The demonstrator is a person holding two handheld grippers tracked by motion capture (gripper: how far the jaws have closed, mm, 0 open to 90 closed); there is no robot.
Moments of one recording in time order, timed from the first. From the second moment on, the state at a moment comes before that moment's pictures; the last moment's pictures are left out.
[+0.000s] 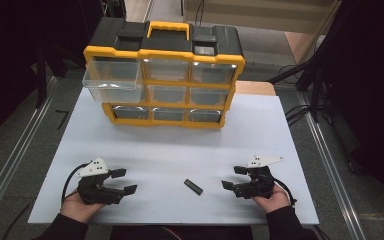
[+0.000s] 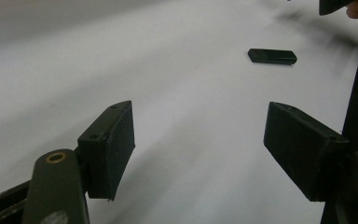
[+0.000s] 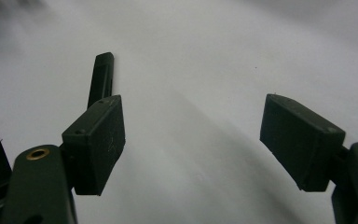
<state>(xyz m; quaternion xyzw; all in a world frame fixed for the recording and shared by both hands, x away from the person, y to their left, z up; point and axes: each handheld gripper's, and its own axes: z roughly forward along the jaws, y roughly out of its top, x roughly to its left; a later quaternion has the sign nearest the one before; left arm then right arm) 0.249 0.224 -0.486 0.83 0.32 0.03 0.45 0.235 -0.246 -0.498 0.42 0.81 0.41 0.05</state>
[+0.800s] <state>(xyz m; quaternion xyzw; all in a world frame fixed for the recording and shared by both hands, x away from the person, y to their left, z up) 0.253 0.222 -0.485 0.83 0.33 0.02 0.45 0.241 -0.250 -0.499 0.43 0.81 0.41 0.02</state>
